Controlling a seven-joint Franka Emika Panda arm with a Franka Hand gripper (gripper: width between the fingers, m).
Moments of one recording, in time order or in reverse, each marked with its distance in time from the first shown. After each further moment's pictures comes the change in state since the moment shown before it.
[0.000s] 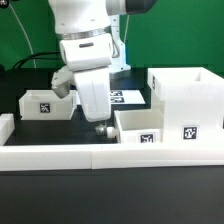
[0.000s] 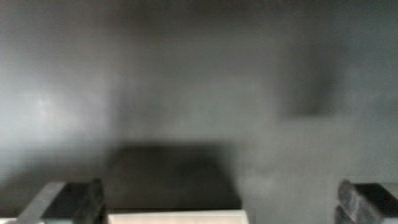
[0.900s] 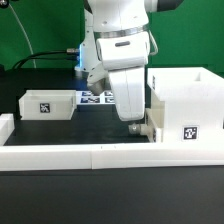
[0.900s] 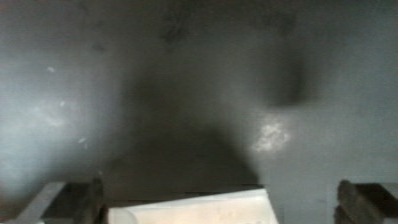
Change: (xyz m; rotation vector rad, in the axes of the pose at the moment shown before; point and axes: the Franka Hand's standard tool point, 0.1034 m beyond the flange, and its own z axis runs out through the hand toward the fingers) arm 0.051 0.007 0.003 0.007 0.010 0.107
